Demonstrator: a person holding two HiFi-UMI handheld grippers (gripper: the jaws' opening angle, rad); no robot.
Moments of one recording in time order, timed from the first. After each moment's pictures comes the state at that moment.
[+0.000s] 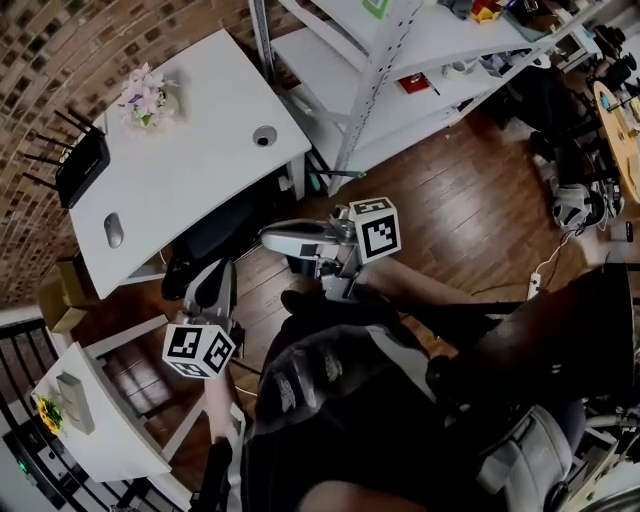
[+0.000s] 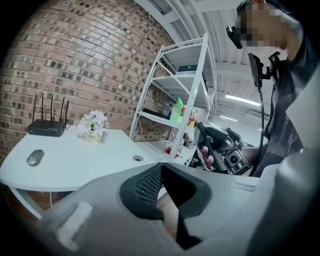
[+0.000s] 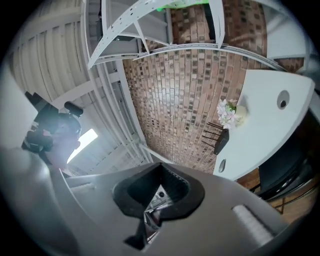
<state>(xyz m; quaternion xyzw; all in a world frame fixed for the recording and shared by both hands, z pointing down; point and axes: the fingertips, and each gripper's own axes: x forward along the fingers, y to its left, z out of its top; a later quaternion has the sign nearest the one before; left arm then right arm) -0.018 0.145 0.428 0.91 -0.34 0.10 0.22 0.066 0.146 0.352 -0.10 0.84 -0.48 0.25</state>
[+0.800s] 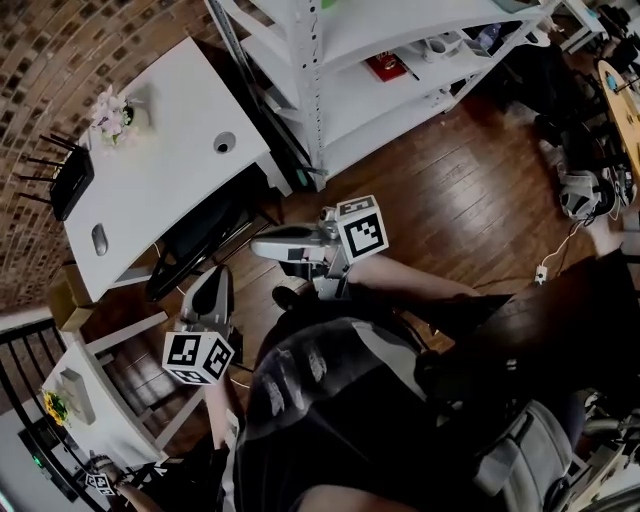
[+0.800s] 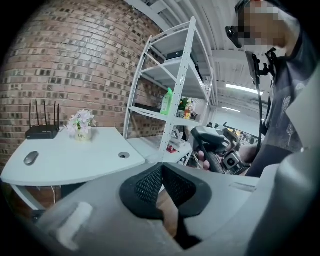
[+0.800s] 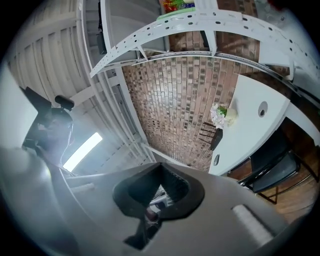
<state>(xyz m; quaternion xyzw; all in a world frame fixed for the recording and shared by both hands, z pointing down) 0.084 0.190 0.421 0.90 -0.36 0.15 0.20 0.162 0.187 0.373 -0.08 0.83 -0.49 0.24</state>
